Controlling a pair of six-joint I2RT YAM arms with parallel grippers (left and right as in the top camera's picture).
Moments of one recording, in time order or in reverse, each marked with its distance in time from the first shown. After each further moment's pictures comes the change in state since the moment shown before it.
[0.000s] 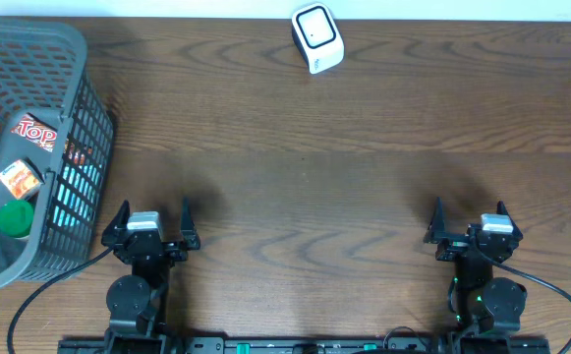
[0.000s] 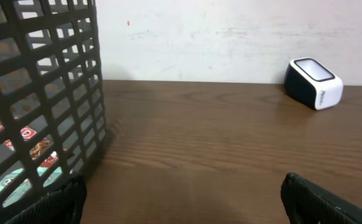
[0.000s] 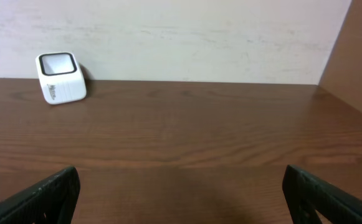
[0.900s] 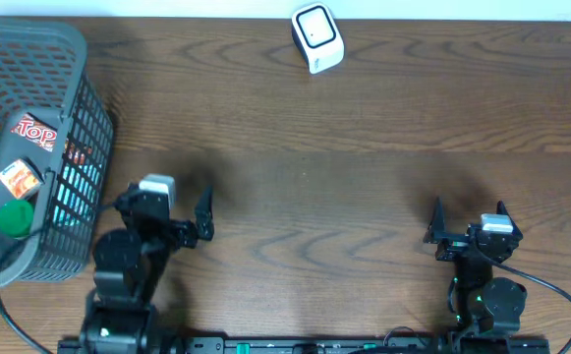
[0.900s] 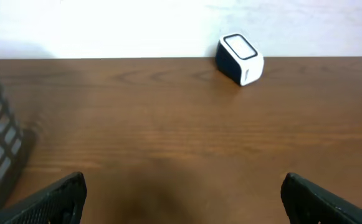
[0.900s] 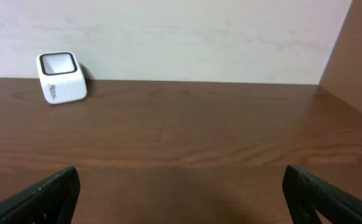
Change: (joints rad) left arm 0.000 0.479 0.369 -0.092 0.280 -0.045; right arm 0.000 0.000 0.000 0.000 0.000 0.000
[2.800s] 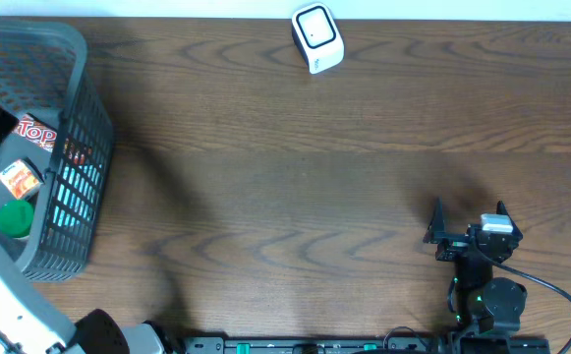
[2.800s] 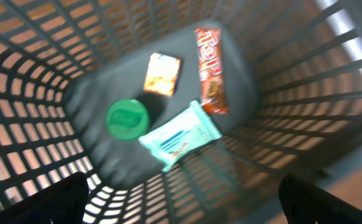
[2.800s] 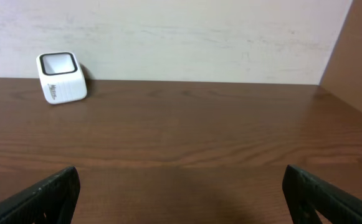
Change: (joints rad) left arm 0.686 1.046 1.582 -1.257 -0.230 -0.332; right arm 0.000 0.000 0.000 0.001 0.000 0.000
